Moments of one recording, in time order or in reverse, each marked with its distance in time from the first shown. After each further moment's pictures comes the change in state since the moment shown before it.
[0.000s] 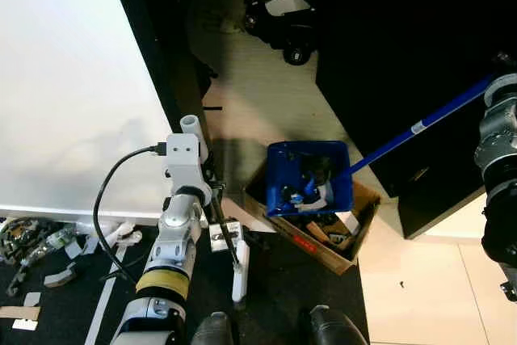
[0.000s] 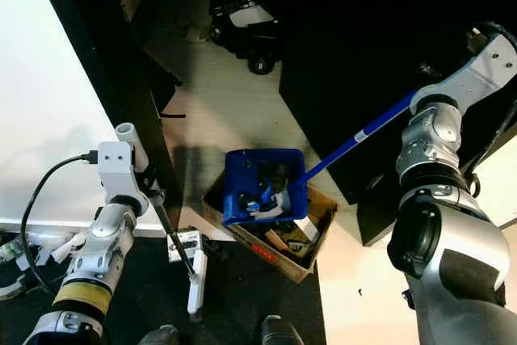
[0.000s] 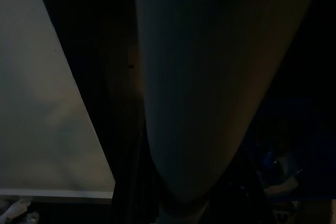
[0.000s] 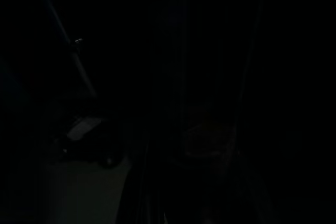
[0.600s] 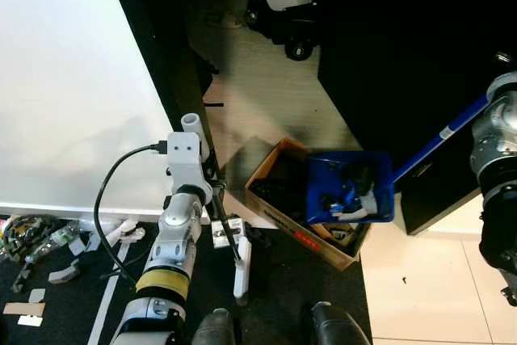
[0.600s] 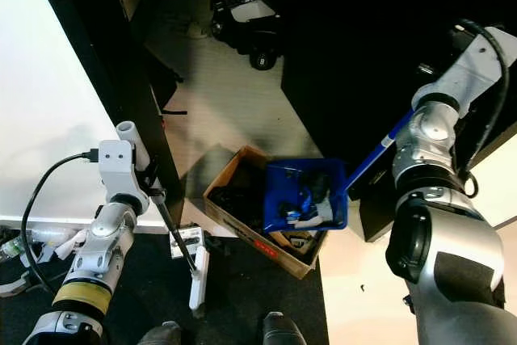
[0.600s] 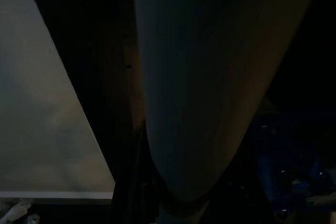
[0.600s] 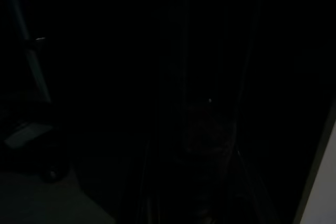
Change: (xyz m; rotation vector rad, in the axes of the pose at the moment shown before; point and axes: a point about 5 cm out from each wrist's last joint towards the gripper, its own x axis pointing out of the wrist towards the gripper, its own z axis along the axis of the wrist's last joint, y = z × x) left arm 0.000 -0.001 0.003 0.001 -0.014 -0.004; right arm -0.006 0.012 0.000 -0.220 -0.111 -0.070
